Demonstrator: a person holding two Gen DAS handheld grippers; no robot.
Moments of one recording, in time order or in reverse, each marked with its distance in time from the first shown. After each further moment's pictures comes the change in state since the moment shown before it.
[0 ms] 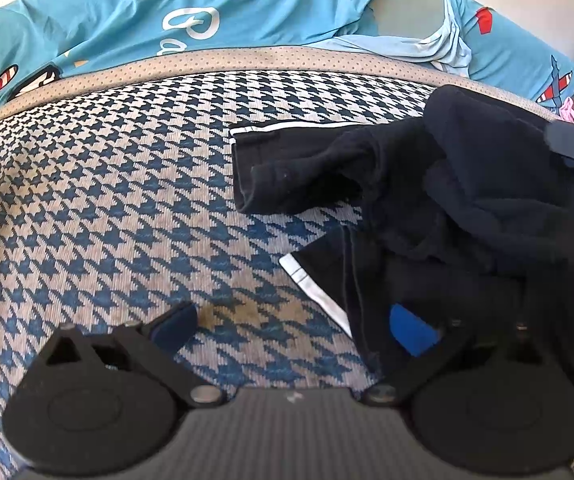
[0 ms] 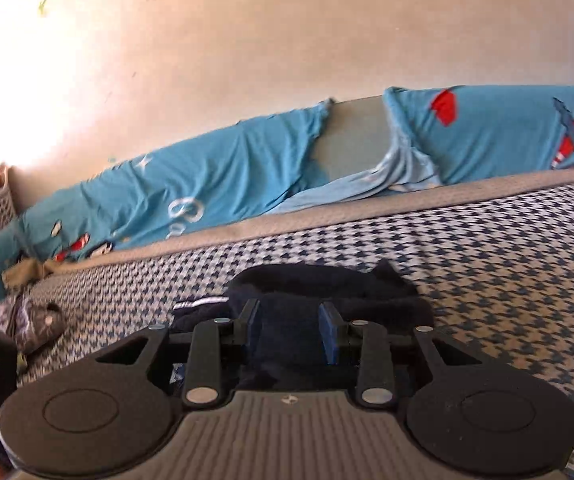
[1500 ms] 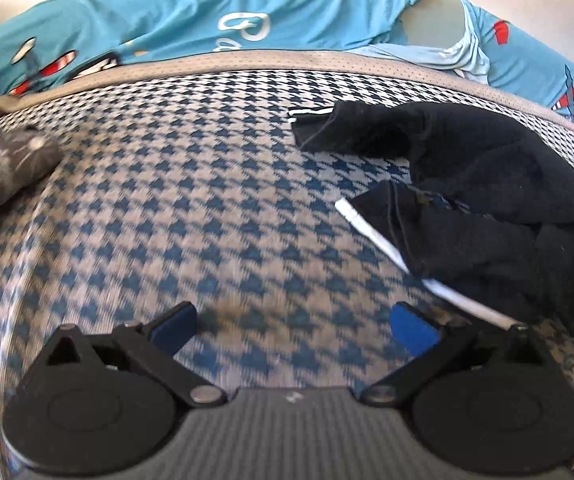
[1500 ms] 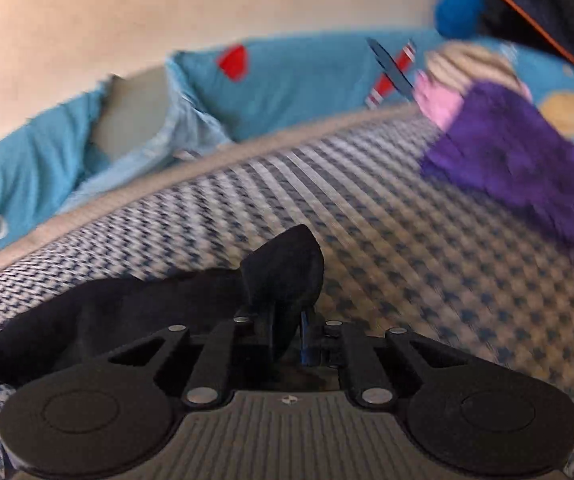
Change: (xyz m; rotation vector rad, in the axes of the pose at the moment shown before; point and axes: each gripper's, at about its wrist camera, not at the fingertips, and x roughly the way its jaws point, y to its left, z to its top) left arm -0.040 0.018 -0.055 -0.046 -0.059 0.084; right arm 0.006 -0.102 -0.010 0.299 0.126 -0.517
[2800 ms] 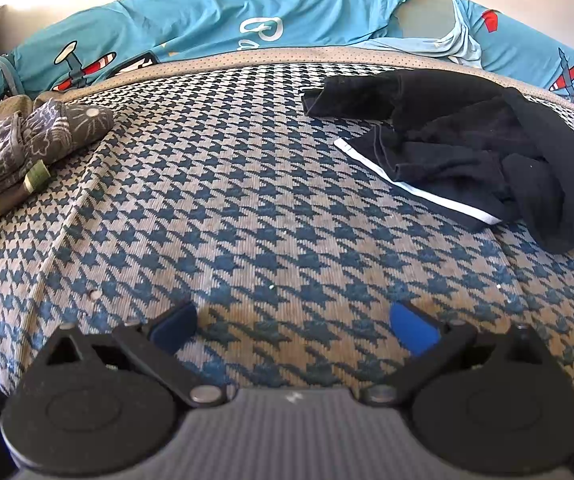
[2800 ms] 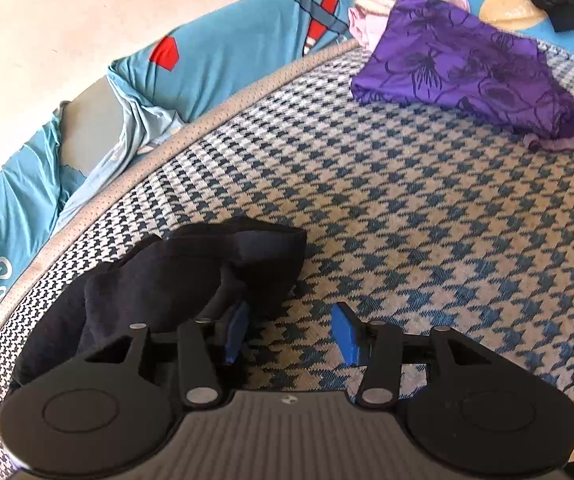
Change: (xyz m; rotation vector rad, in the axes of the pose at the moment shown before) left arm -0.044 -0.012 -0.070 0.025 -0.037 0.083; right arm -0.033 -0.040 -0.020 0.209 0.063 0.039
